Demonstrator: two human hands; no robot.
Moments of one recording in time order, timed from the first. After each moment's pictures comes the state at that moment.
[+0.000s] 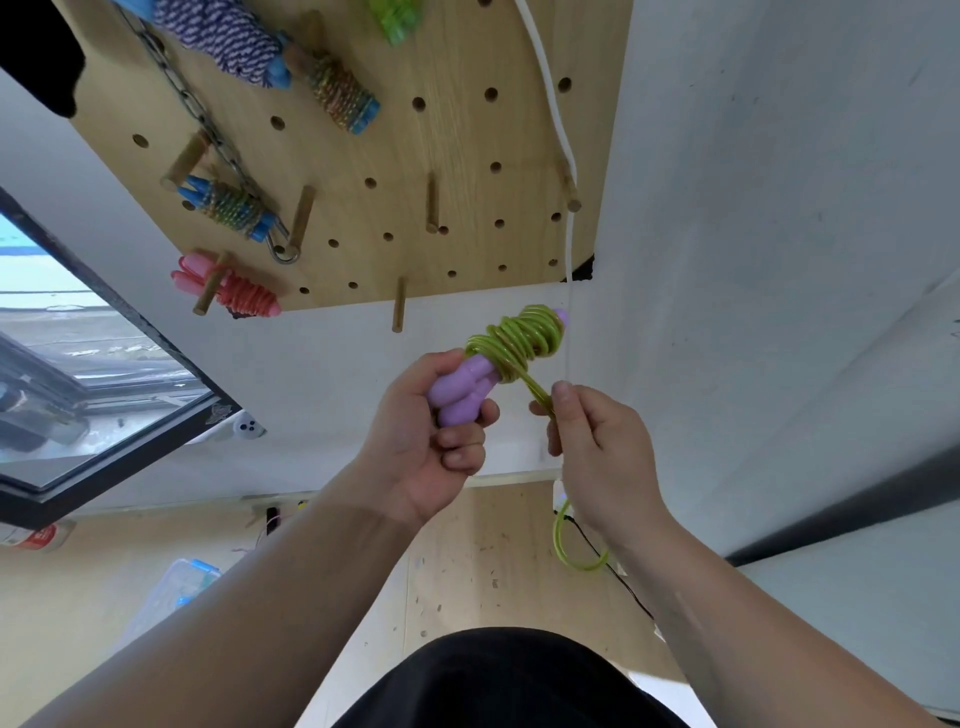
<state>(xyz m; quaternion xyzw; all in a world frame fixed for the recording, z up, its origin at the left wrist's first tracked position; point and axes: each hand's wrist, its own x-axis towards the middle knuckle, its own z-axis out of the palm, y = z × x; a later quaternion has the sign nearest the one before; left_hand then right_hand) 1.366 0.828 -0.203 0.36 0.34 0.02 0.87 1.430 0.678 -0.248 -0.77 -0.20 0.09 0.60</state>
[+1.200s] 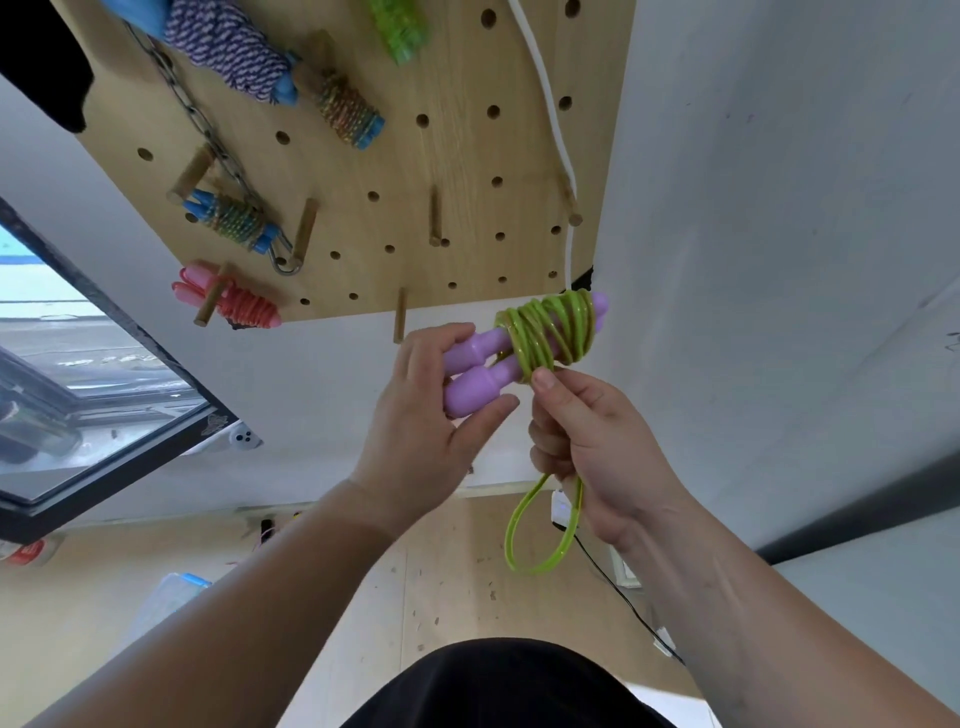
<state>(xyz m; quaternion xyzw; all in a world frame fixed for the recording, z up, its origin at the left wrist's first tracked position) 1.357 0.842 -0.217 0.88 0.09 0.31 0.35 1.431 0.690 -0.201 -0.53 -0.14 0.34 0.76</state>
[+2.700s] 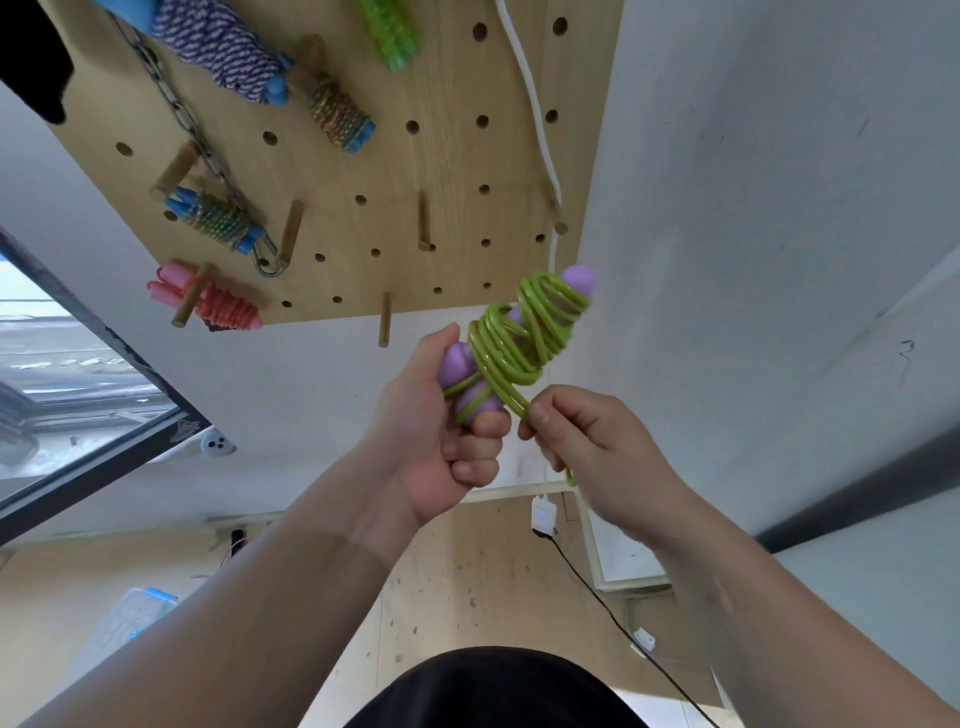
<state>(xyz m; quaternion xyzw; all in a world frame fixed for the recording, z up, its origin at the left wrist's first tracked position) 1.368 0.823 -0.169 0.42 0.30 -0.07 0.85 1.444 0.667 -0.214 -0.72 -0.34 0.21 0.57</state>
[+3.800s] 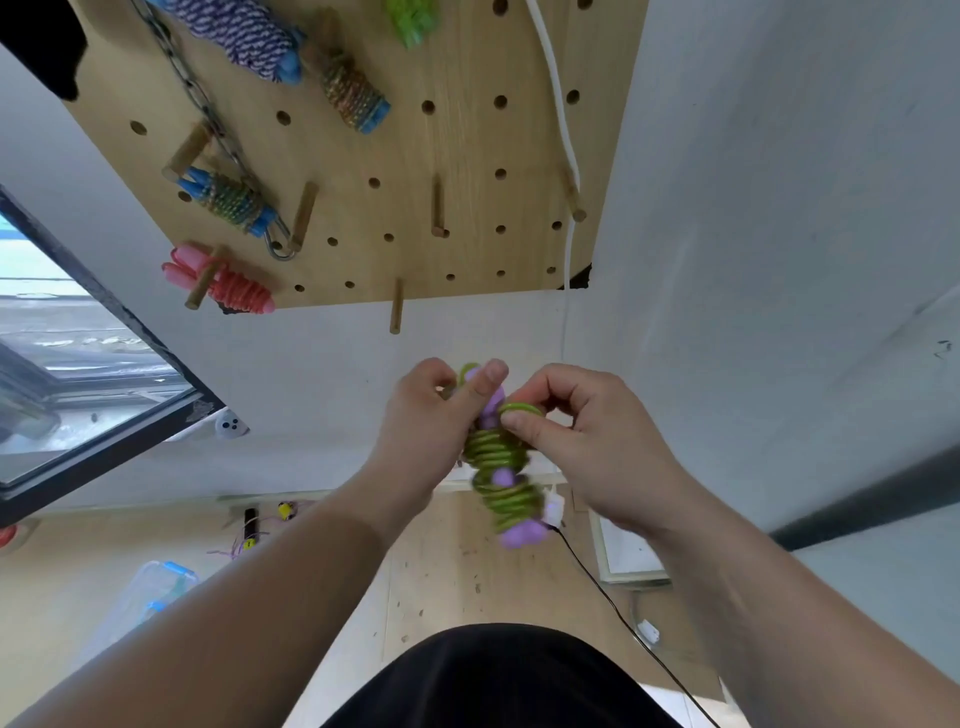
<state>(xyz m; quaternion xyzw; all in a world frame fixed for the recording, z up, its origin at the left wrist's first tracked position) 1.366 0.831 -0.212 0.75 0.29 0.16 0.57 1.439 0.681 -0.202 -0.73 -0.34 0.20 0.56</state>
